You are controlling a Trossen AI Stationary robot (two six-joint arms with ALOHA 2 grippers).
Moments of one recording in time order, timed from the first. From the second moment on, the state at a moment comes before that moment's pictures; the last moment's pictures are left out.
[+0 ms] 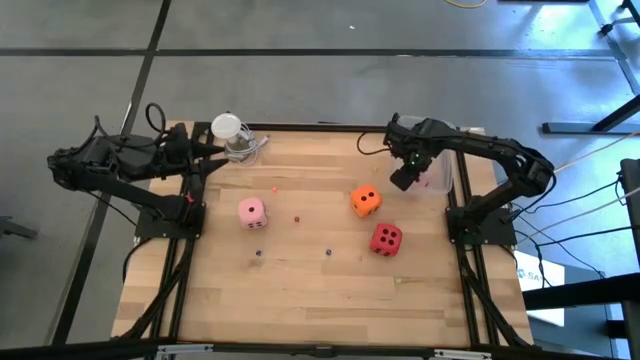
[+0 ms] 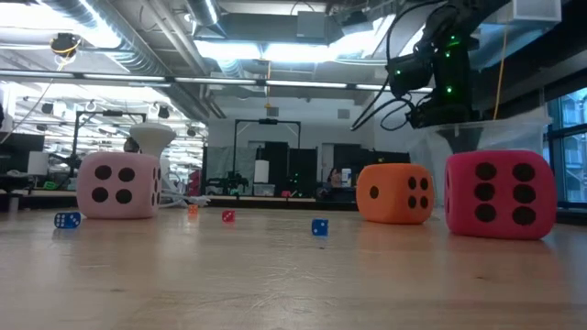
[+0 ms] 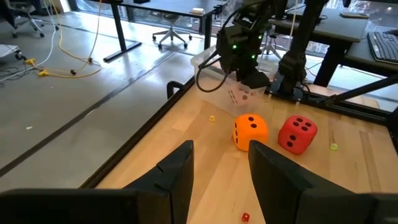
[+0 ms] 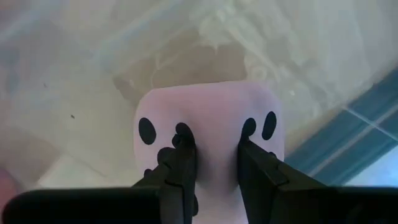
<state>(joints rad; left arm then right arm) -0.12 0.66 1.18 -0.89 -0.57 -0.27 -0.56 1.51 1.07 -1.19 0.14 0.20</state>
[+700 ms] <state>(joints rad) -0.12 0.66 1.18 -0.89 -0.57 -0.28 -0.56 1.41 1.06 -1.21 0.14 0.17</state>
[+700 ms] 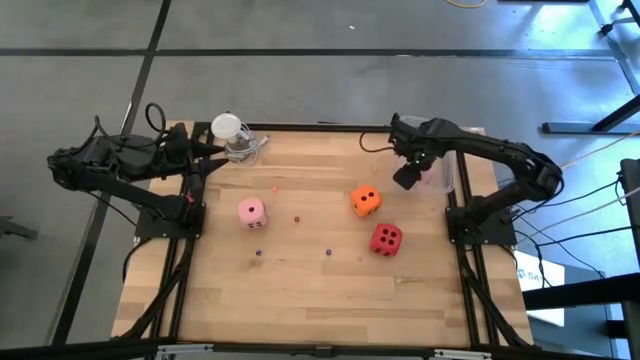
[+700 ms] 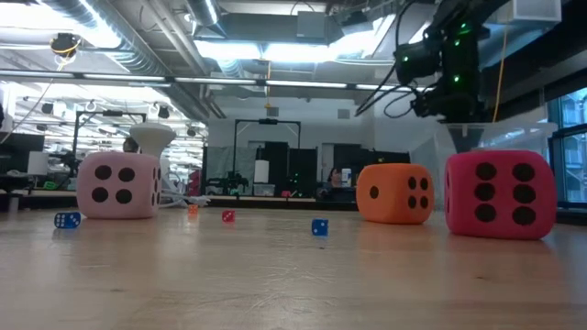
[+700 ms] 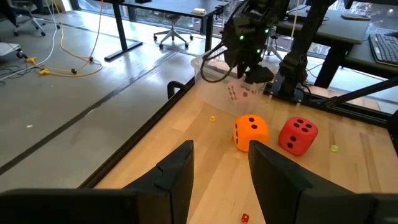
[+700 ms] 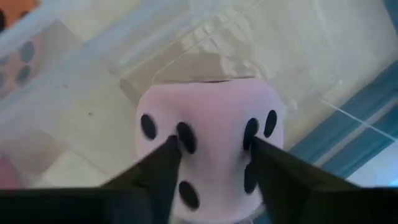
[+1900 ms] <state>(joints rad) -0.12 0.66 1.18 -0.89 -0.58 -0.31 0.12 1.08 1.24 -1.29 -0.13 0.55</state>
